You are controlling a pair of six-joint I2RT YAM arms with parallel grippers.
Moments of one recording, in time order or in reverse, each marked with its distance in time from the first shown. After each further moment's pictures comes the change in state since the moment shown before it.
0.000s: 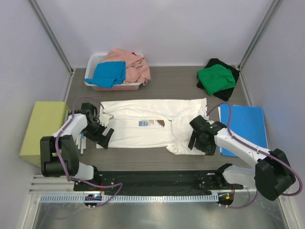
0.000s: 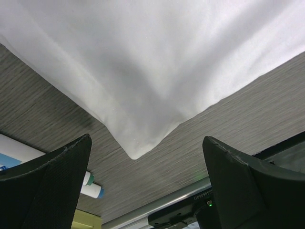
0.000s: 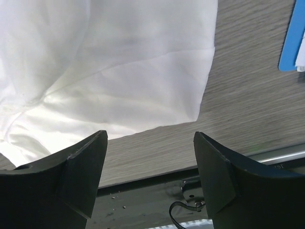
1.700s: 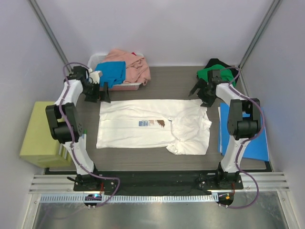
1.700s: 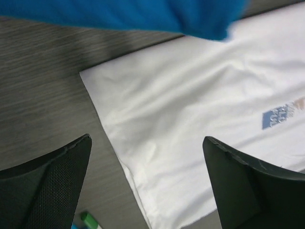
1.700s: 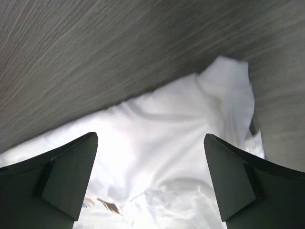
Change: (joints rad) left arm 0.071 0.567 0.805 0.066 0.190 -0.384; right arm -0.515 0.816 0.777 0.398 -0.340 -0.227
